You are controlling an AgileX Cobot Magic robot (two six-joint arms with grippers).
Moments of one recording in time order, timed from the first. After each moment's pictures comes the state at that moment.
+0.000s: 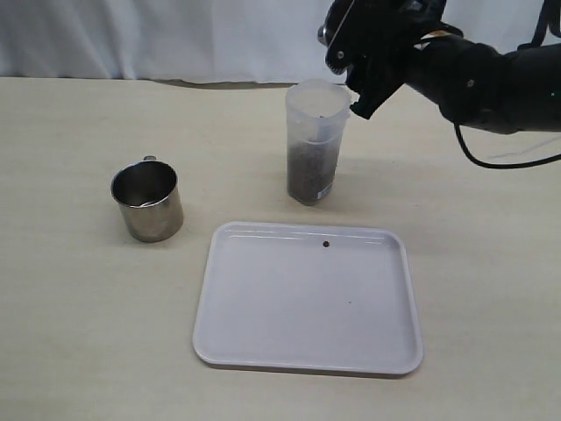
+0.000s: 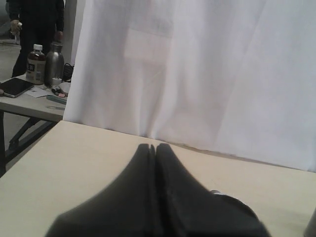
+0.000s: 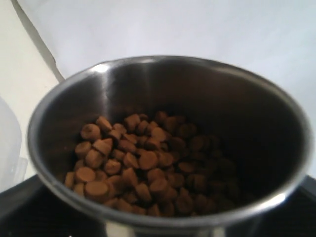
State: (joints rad) left arm 0.00 0.00 0.00 0.41 0.08 -0.60; right arm 0.51 1.79 -1.08 0.41 -0.39 -1.40
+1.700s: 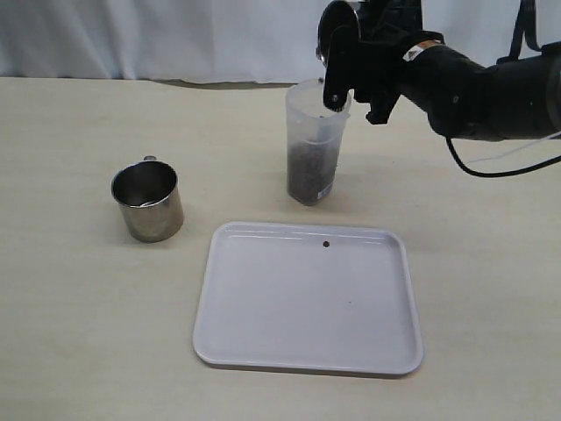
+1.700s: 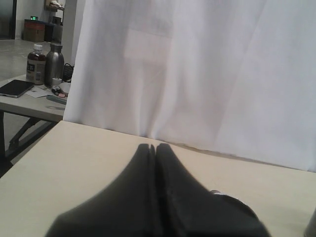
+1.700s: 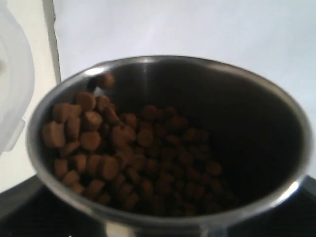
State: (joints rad) left arm 0.00 0.00 0.00 0.41 0.08 -0.60; right arm 0.51 1.84 -1.08 0.32 -0.46 -1.73
